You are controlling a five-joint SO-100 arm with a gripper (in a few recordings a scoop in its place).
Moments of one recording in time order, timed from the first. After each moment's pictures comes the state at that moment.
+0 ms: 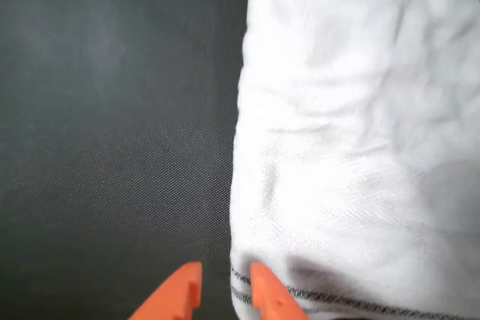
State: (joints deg) arm 2.5 138.2 144.8 65.3 -95.2
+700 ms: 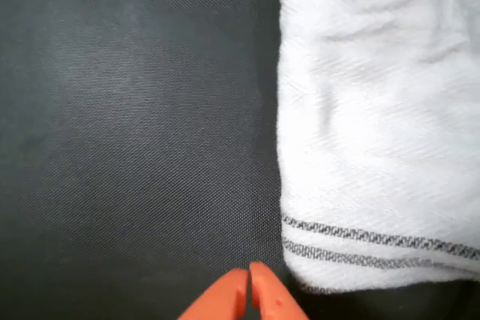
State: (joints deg) arm -4.7 178.0 167.0 76.6 -86.6
